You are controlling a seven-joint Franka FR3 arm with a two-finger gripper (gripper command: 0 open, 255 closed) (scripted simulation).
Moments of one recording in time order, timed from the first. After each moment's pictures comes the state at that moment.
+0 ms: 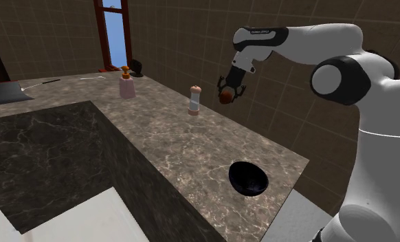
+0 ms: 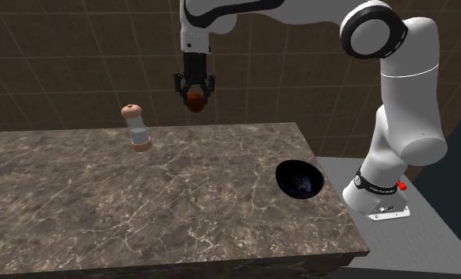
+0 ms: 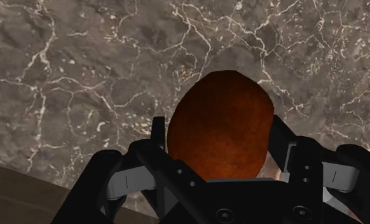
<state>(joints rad) -0.19 0.40 -0.15 -1.35 0.38 1.65 0.56</state>
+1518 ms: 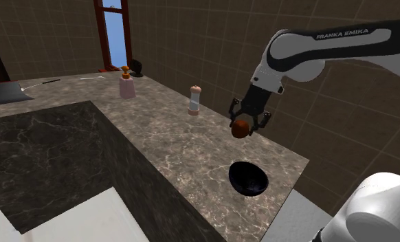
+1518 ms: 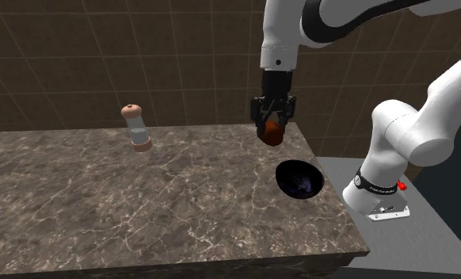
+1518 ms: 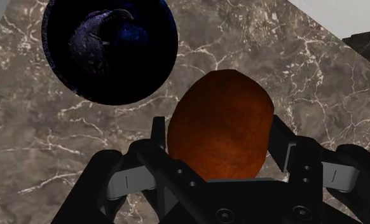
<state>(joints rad) -0.04 -0.49 -0.01 -2.40 0.35 1.88 0.79</state>
